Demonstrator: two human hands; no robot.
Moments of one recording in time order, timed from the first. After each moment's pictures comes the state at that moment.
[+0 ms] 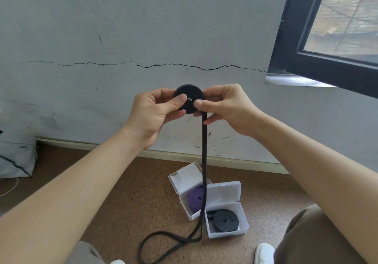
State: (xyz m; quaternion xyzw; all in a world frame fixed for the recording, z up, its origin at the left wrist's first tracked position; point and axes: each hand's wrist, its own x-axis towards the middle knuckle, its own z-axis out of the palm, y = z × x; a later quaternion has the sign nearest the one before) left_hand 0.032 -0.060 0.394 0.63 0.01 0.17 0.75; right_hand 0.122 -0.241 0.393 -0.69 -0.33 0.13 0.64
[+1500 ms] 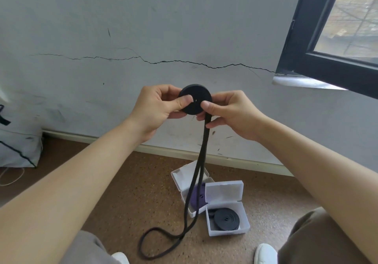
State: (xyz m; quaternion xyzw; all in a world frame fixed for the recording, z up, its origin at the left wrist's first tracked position) left_hand 0.032 -0.042 0.392 0.75 0.00 0.18 0.64; right_hand 0.118 -0.238 0.382 -0.69 -0.32 0.17 0.63
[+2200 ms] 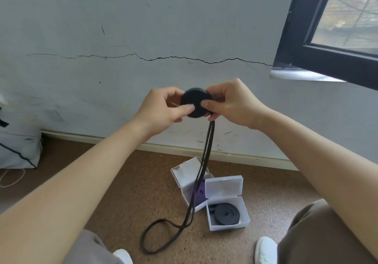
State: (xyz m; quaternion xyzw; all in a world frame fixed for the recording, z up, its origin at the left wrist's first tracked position) left_hand 0.035 -0.048 0.384 0.85 0.01 0.15 0.51; right_hand 0.130 -0.245 0.386 -0.79 -0.40 0.03 0.46
